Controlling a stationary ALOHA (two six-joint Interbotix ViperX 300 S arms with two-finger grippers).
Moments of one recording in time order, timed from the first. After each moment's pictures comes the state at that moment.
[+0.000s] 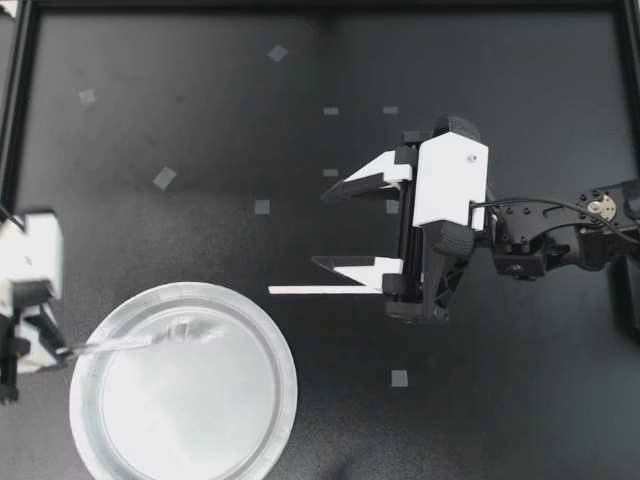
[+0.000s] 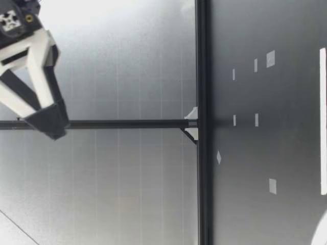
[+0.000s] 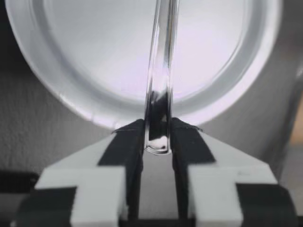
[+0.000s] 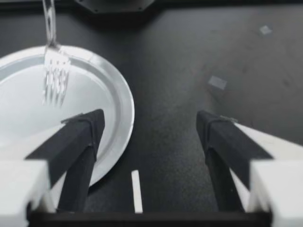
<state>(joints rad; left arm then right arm) -0.38 -0.73 0.99 -0.12 0.92 -0.58 0.07 -0.22 0.57 -1.26 0.24 1.26</state>
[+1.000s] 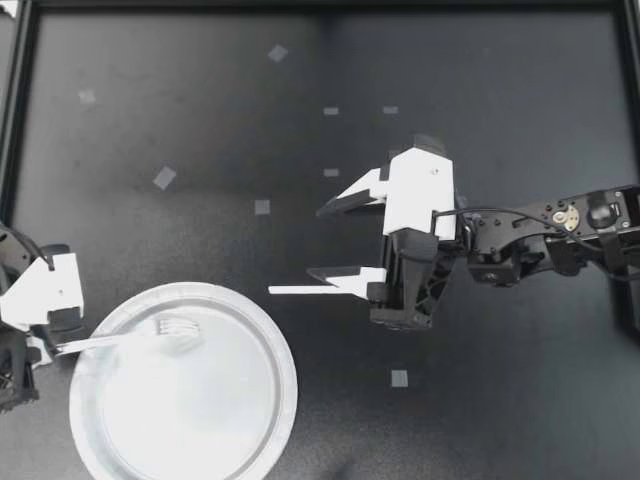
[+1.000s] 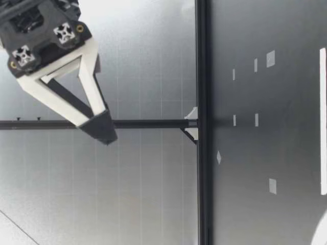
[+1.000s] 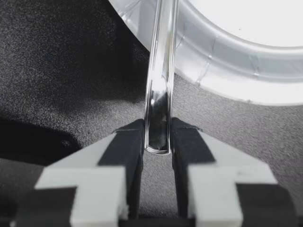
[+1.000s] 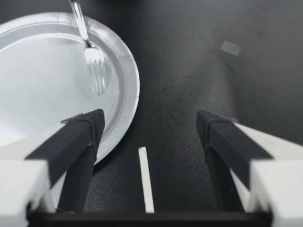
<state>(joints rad) -0.48 -0.60 1.23 -0.03 0.74 -0.80 0.07 -0.15 0.58 -1.25 0.22 1.31</state>
